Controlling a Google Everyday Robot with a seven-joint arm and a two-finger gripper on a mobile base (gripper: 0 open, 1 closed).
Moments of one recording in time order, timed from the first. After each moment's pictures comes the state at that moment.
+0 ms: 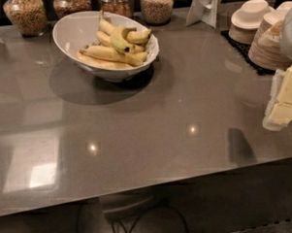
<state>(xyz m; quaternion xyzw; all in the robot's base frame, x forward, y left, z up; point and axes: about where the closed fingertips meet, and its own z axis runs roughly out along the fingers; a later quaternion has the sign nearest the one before) 0.438 -0.217 0.976 -0.60 0.78 -0.03 0.16</state>
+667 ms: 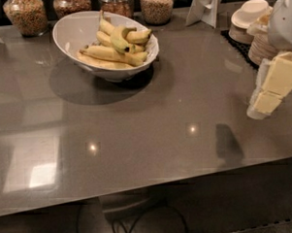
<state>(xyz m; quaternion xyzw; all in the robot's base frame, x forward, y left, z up) 0.455 -0.195 0.988 -0.61 0.77 -0.03 0.19</state>
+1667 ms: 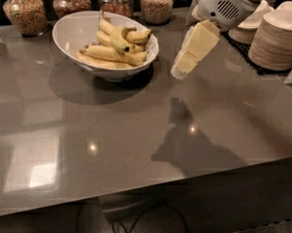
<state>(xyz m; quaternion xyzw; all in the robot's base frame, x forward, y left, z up) 0.547 -0.092 0.996 -0.56 0.78 0.08 0.28</state>
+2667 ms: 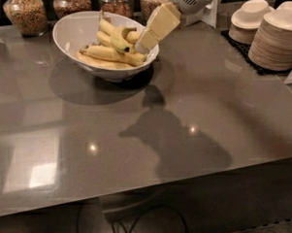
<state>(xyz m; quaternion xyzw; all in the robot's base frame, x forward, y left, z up) 0.613 -0.030 1.018 -0.53 0.75 0.10 0.37</state>
